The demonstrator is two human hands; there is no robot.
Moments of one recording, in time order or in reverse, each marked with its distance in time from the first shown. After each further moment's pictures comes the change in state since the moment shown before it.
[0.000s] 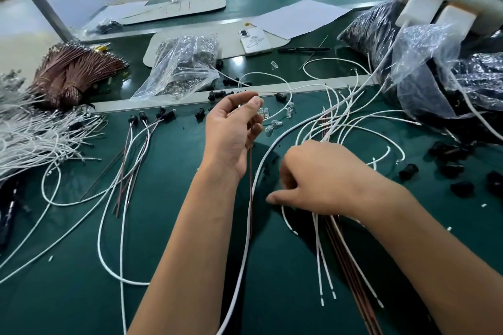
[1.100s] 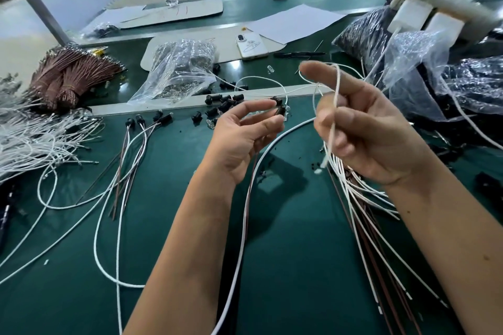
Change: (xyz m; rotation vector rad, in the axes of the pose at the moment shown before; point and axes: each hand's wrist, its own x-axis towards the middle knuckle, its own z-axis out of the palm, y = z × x) left_hand -0.003 -0.003 0.001 0.014 -0.243 -0.072; right_hand -0.009 0.058 -0.021 1.998 0.048 -0.565
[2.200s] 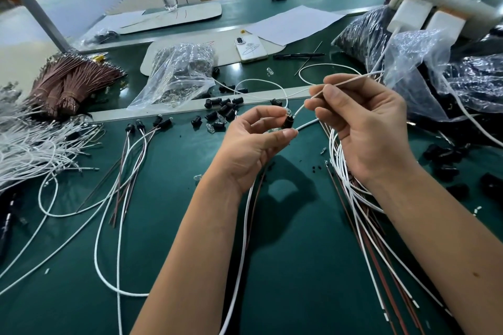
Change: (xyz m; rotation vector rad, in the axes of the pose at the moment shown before) left_hand -0.001 -0.006 0.010 -0.075 -0.157 -0.018; right_hand 0.012 0.017 0.006 -0.302 0.744 -0.263
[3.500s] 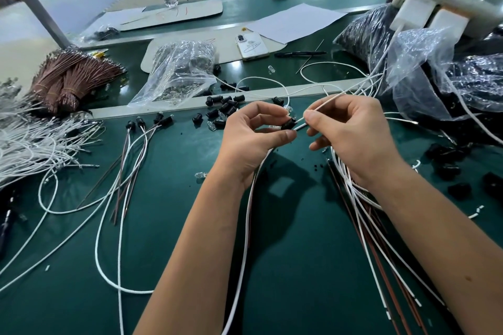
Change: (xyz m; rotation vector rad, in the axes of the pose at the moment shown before) left_hand -0.002 0.000 -0.004 0.433 0.128 0.153; right_hand 0.002 0.017 -0.005 -0.531 -0.039 0.054
